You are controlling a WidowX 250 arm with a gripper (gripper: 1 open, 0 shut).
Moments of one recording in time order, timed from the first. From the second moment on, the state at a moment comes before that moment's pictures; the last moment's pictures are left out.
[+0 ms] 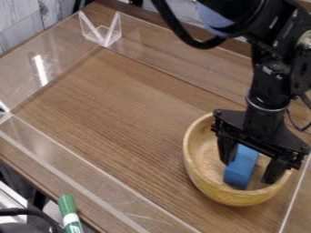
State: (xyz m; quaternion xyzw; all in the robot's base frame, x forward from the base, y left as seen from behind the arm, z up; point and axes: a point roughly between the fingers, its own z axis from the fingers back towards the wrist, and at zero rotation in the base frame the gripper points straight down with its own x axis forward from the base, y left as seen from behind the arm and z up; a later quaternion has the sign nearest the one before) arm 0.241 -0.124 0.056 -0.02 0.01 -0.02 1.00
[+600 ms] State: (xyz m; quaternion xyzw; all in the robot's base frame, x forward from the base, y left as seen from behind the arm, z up) arm 0.243 -0.125 0.054 -0.02 0.00 -0.03 1.00
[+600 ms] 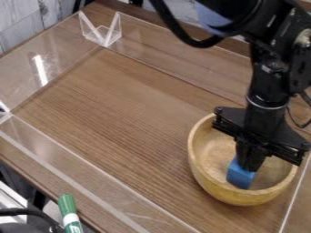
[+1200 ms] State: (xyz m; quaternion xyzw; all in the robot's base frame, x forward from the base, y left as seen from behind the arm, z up) arm 0.235 -0.119 0.058 -0.01 0.02 -0.03 1.00
